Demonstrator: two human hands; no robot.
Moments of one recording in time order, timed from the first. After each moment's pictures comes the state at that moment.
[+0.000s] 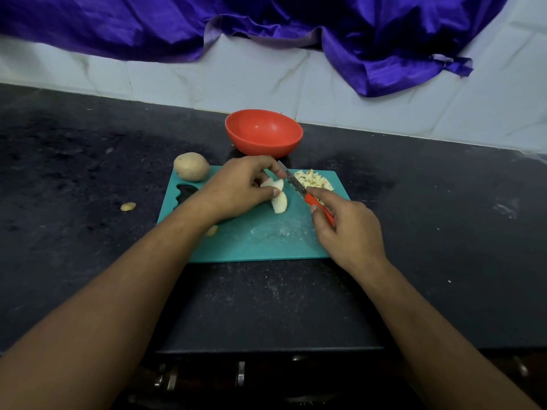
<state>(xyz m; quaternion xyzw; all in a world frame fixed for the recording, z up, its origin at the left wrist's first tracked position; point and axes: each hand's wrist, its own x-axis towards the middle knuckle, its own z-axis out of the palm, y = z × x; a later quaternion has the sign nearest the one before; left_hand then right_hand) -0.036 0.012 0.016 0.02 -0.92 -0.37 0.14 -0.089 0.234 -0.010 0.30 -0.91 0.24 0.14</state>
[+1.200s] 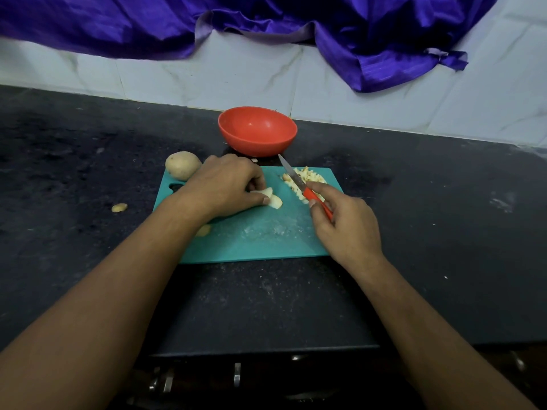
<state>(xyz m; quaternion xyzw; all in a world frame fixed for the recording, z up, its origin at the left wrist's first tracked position) -0.046 0.001 0.018 0.00 -0.99 -0.13 0.11 -0.090 0.235 -0.008 0.27 -0.91 0.28 0.13</state>
